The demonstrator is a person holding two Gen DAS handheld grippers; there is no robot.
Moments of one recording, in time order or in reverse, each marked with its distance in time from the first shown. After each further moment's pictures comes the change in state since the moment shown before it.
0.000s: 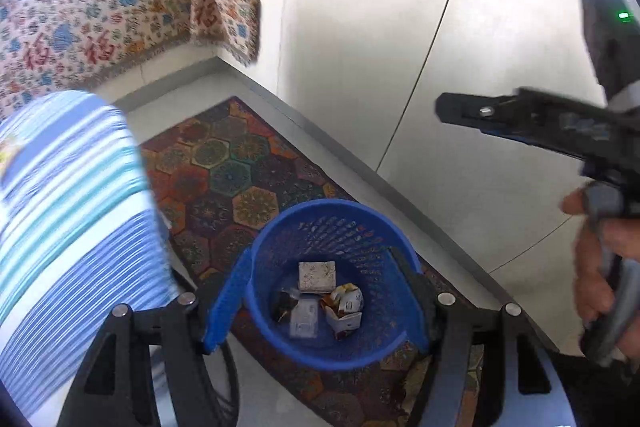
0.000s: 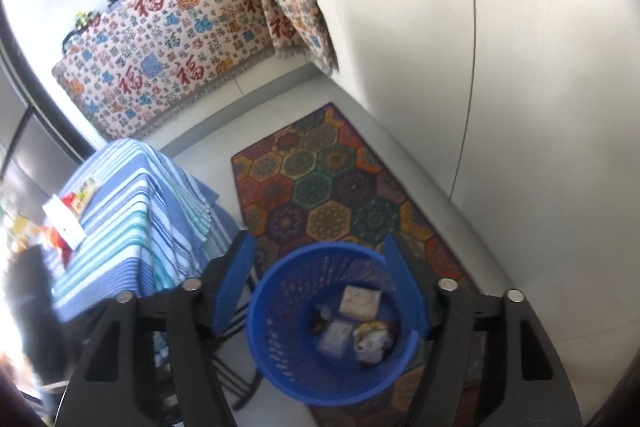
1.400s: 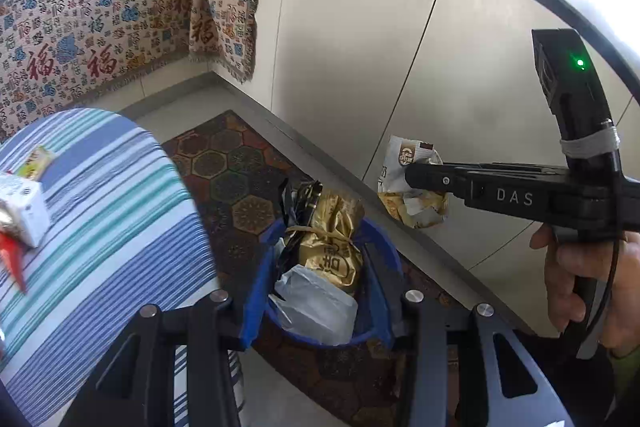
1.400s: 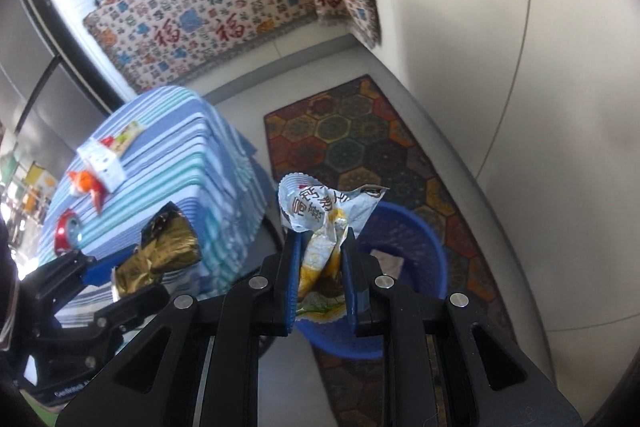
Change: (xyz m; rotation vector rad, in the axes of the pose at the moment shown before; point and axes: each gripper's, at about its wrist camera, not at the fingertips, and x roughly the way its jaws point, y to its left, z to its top) left arm -0.036 -0.006 0.006 0.025 -0.021 -0.047; right arm -0.008 0.035 -0.012 -0.089 0.129 0.086
